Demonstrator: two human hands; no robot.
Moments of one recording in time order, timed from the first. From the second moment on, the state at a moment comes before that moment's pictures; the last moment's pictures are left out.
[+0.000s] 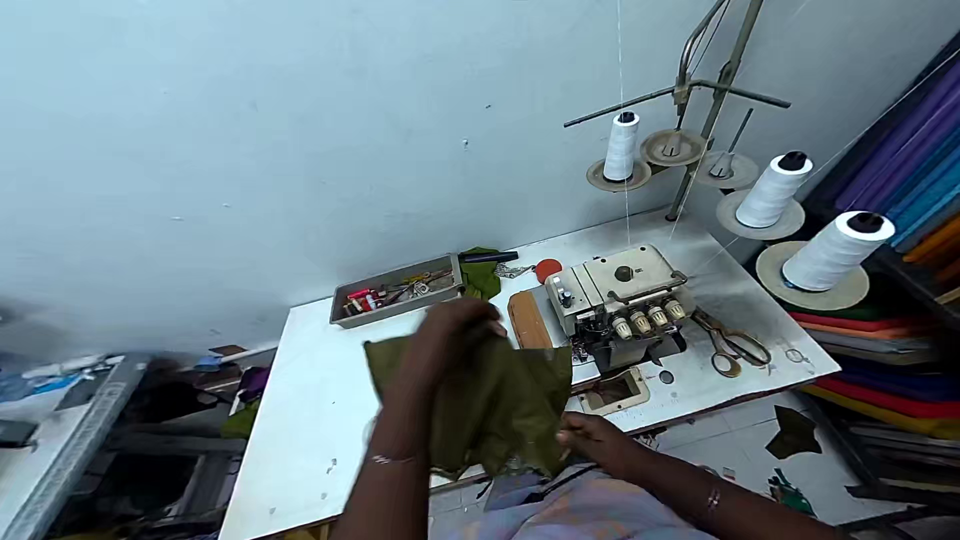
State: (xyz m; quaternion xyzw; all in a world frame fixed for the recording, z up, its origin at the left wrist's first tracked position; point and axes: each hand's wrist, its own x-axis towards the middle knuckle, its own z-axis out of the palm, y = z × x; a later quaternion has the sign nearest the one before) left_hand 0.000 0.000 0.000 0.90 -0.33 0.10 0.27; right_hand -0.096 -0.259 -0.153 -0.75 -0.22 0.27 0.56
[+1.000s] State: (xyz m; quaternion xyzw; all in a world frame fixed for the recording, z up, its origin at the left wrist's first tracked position) left_hand -0.113 0.087 0.053 0.80 -0.36 0.22 0.42; right_hand -0.087 -0.204 -0.157 -0.79 -0.19 0.45 0.38
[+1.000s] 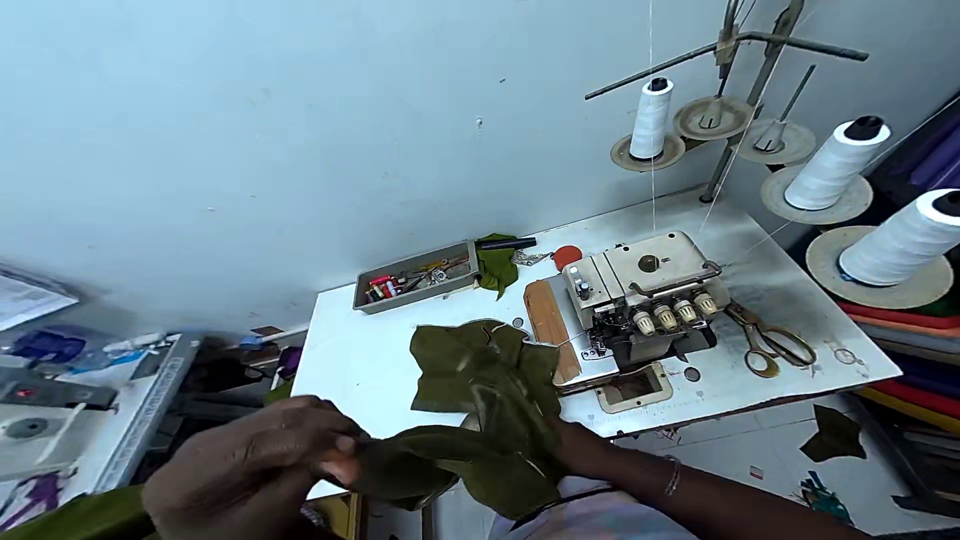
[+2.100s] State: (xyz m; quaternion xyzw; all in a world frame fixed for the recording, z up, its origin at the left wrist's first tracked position) left_hand 0.015 -0.073 -0.092 0.88 -0.22 -0.27 0.32; right_hand -0.107 -0.284 -0.181 -0.80 -0.06 0.22 0.55
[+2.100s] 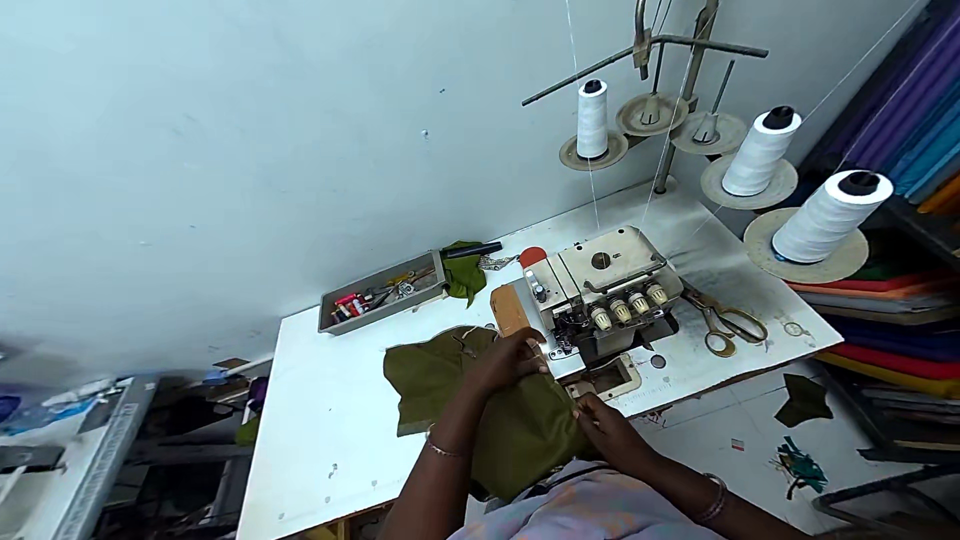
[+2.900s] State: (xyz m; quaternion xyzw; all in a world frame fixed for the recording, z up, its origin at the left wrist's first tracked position) left_hand 0.022 -0.116 -0.121 0.94 -0.20 -0.24 0.13; right_hand -0.112 -0.308 -0.224 -0.69 -0.01 0.32 0.65
